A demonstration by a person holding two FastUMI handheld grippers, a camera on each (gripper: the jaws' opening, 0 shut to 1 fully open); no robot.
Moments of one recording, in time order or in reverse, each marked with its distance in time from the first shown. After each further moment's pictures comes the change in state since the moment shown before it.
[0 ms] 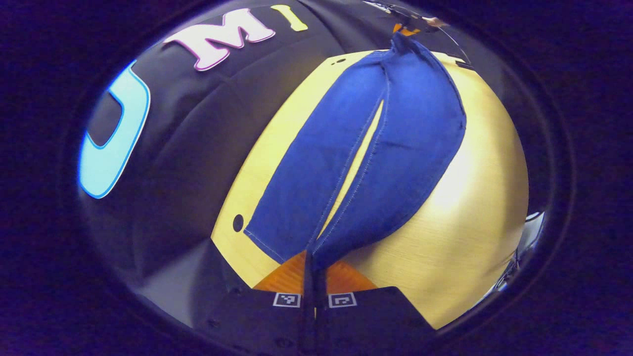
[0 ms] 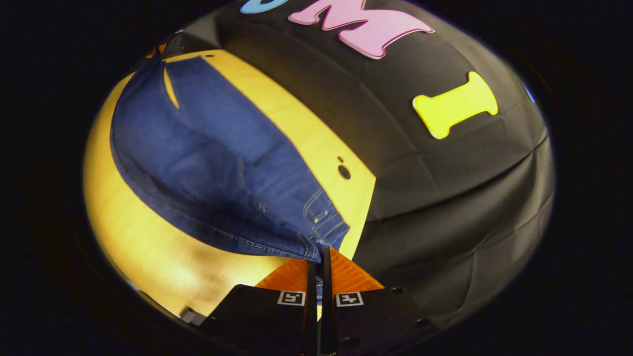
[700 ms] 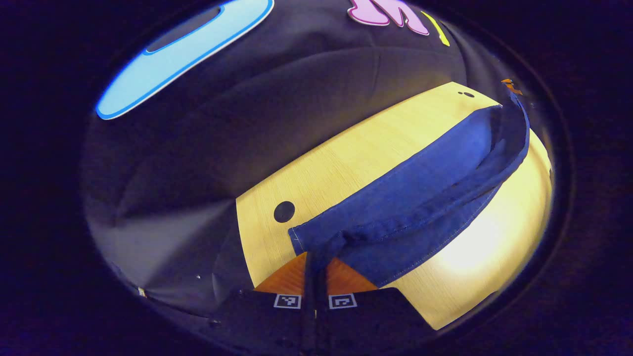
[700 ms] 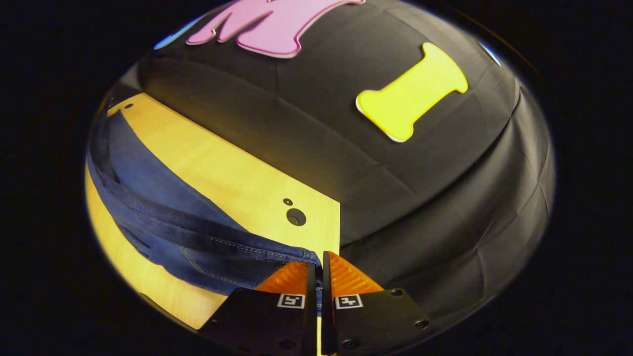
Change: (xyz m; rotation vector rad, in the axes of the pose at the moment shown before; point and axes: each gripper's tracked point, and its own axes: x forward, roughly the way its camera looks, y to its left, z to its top) left arm 0.089 0.116 0.024 -0.515 0.157 0.155; right arm 0.139 -0.078 0.051 0.291 0.033 -0.157
